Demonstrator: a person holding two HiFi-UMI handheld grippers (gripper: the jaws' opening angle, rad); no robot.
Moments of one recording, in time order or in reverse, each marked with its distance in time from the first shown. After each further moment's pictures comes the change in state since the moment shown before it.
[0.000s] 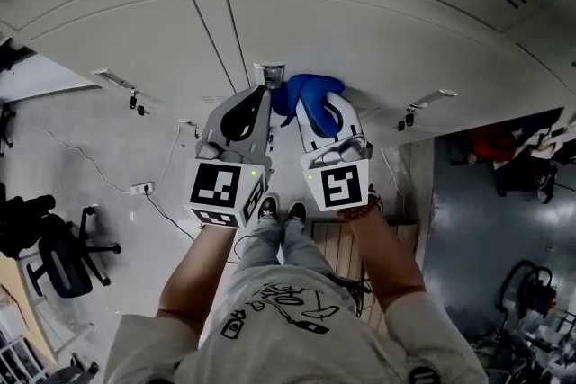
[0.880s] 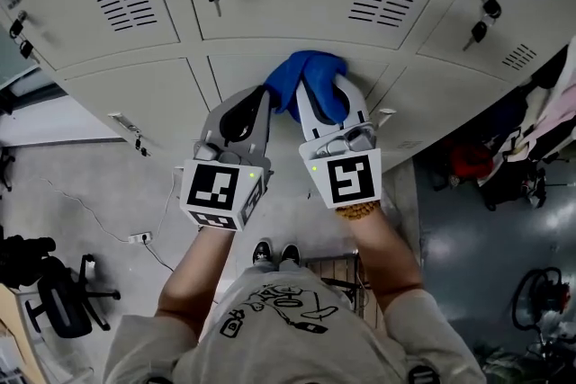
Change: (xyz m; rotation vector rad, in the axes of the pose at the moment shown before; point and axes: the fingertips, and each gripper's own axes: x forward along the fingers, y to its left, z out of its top) left arm -0.009 -0.059 0.137 0.107 -0.212 -0.079; right arm -0.035 -0.103 0.164 -0.025 -0.232 -0.161
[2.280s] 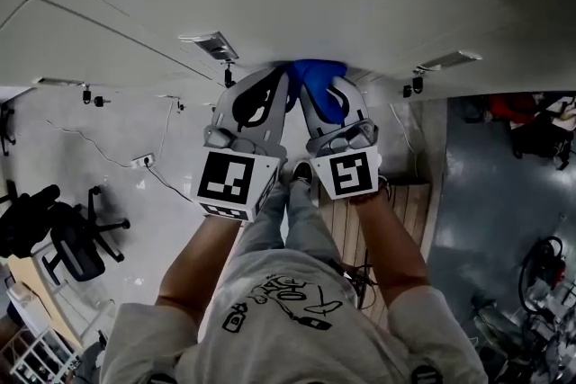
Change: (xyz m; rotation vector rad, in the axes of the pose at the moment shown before) left arm 0.019 -0.029 -0.219 -0.112 0.315 -0.045; right arm -0.079 0.094 -0.252 0.163 0.251 0.137
